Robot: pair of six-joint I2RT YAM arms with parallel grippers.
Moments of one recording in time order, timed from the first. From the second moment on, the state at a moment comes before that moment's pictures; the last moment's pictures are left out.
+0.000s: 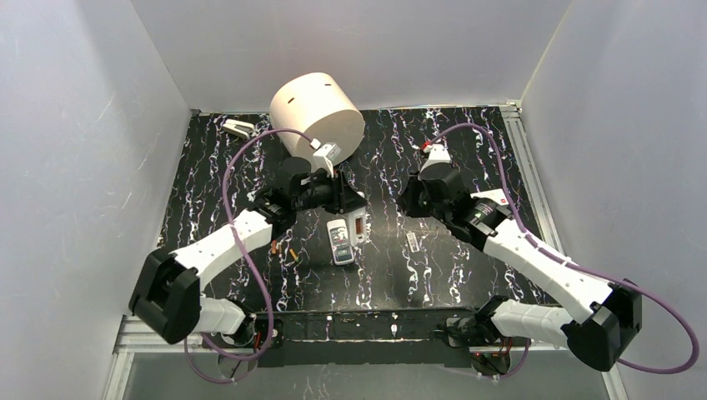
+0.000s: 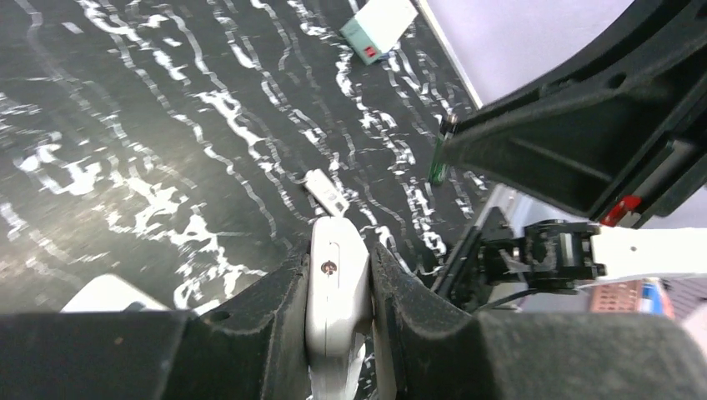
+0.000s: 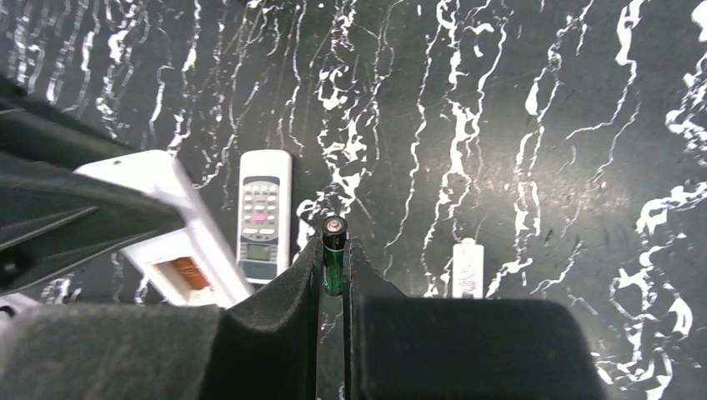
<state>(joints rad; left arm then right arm) -0.60 1.28 0.86 0.02 0.43 -0.51 0.76 1.13 0.99 -0.45 0.20 0.52</state>
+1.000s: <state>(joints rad) -0.53 1.45 0.81 0.40 0.61 -1.02 0.98 1.15 0.91 -0.21 0.19 0.39</state>
